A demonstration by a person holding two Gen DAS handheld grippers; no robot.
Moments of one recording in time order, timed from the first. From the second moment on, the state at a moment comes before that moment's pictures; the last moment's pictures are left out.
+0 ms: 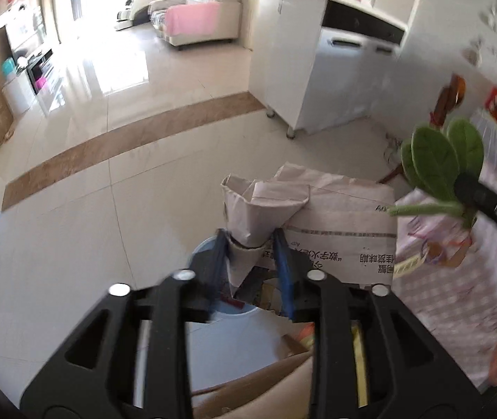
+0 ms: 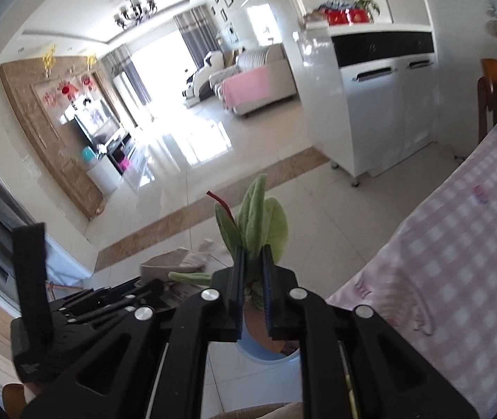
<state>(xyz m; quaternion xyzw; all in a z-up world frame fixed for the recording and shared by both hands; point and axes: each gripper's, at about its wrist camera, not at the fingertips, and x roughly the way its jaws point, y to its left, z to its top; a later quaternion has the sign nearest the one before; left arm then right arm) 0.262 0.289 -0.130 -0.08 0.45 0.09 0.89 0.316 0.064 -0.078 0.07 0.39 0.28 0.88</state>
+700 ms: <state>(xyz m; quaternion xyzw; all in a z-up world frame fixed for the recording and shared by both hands) 0.217 0.366 -0.181 -0.14 0.47 0.21 0.84 0.343 0.157 -0.159 0.01 0.49 0.28 0.83</state>
